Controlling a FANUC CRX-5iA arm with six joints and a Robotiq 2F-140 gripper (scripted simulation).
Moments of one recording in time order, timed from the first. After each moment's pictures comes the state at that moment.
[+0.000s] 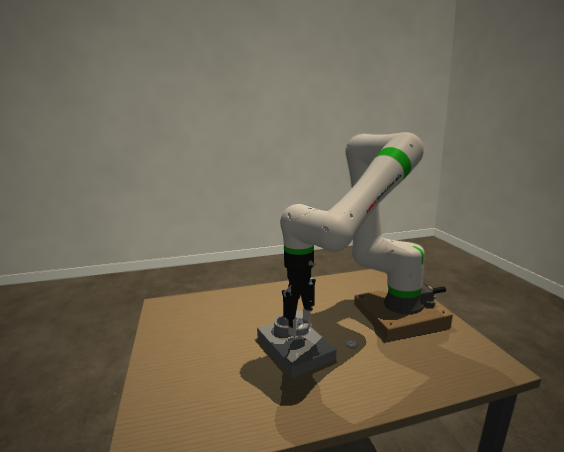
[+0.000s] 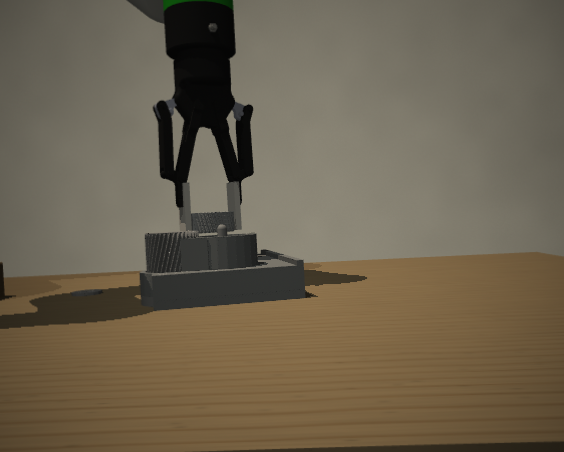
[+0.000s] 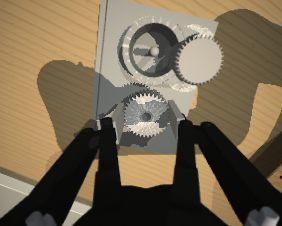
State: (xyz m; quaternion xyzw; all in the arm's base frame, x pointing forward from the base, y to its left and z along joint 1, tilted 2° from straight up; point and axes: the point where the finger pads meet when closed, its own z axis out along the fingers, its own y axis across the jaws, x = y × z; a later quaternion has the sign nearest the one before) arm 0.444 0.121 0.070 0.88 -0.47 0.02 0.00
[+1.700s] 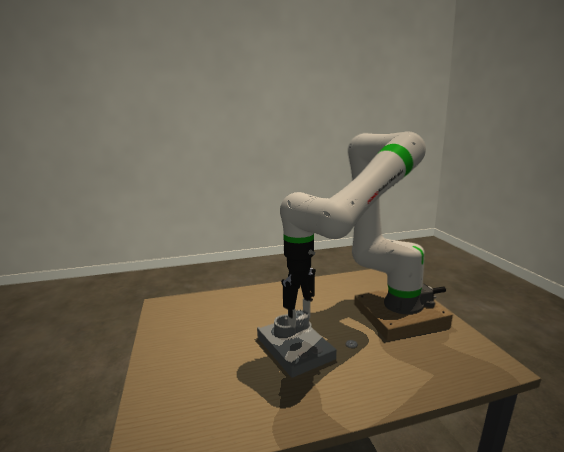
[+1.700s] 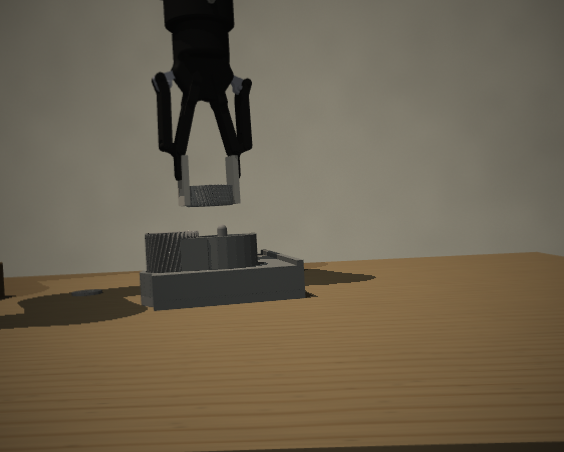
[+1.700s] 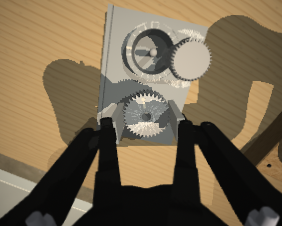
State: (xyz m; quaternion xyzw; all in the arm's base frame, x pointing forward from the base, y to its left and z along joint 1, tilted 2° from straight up) arm 0.443 0.122 0.106 0.88 -0.47 0.02 0.00
